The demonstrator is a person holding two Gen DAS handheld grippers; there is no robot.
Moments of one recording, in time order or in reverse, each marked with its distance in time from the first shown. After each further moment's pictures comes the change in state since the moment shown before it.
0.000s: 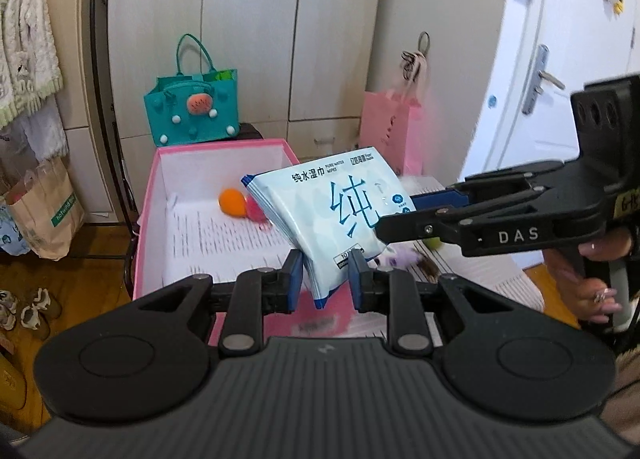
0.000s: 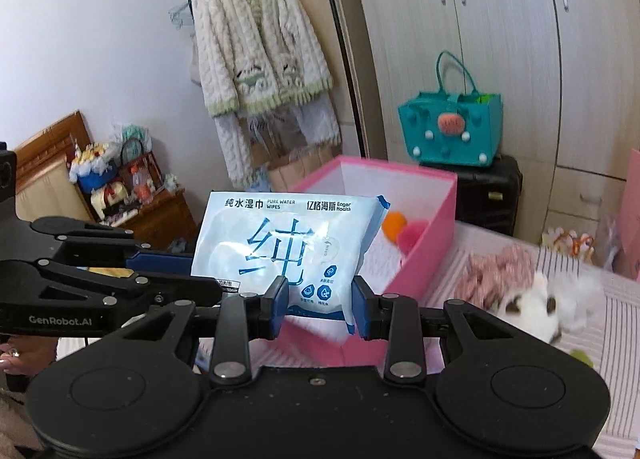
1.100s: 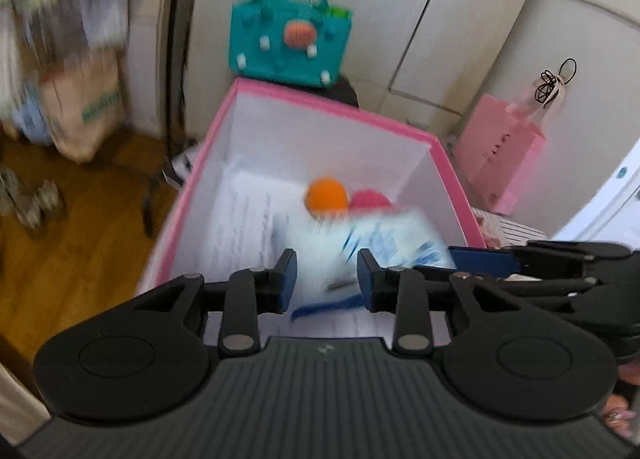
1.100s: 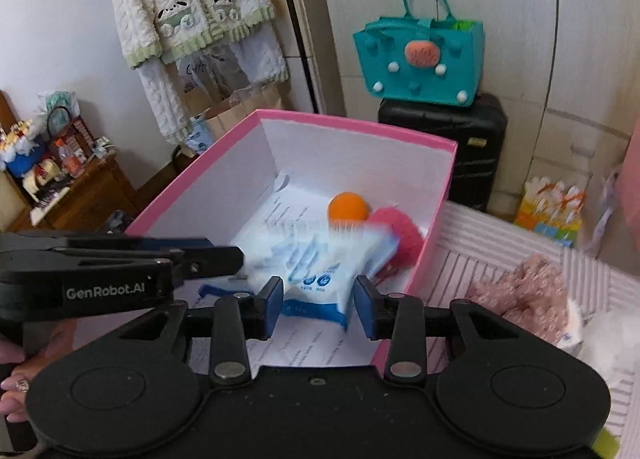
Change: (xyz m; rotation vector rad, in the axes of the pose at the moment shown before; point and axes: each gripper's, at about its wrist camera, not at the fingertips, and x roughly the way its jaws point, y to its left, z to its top) left arm 0.150 0.103 0.022 -0.312 0.107 0.173; right arm 0.157 -0.043 0.041 0.053 0.223 -0.144
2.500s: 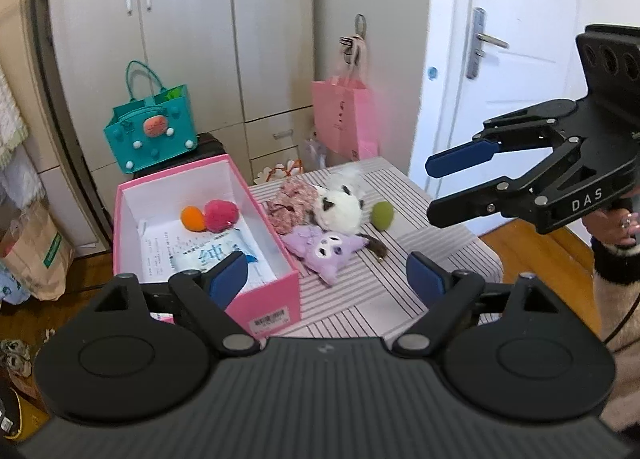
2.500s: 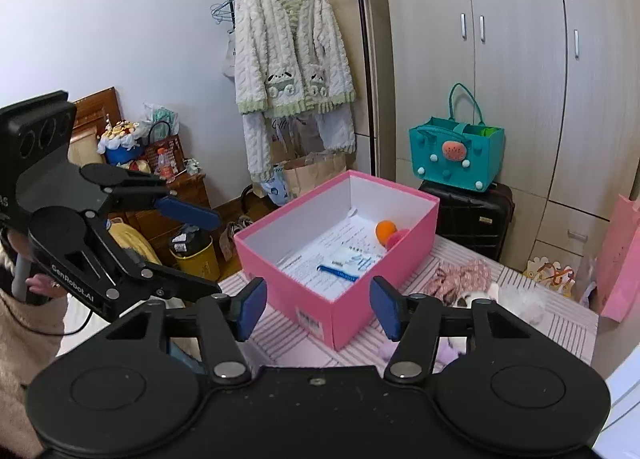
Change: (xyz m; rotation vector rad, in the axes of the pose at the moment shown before) left arm -0.211 -0.126 -0.080 0.515 -0.046 -0.224; right arm -0.255 0.007 -0.109 -0.189 -0.219 0.141
